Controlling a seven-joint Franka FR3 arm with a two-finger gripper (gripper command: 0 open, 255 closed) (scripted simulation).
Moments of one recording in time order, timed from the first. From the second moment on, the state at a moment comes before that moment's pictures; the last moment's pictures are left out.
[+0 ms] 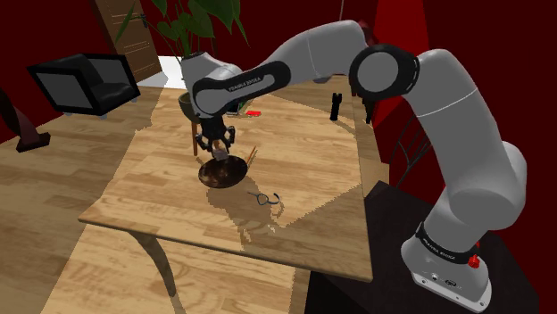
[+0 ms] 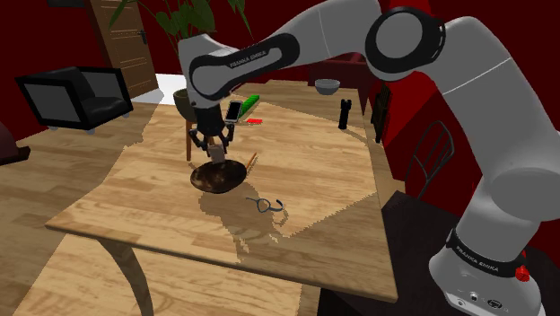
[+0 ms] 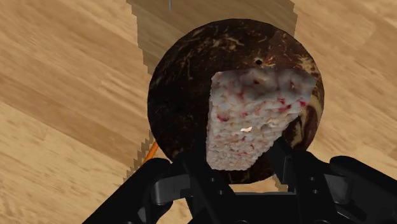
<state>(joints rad) 0.00 0.77 0.47 -1.22 -0.40 1.89 0.99</state>
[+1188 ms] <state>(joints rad) 0.01 0.86 0.44 -1.24 -0.43 2.01 1.01</state>
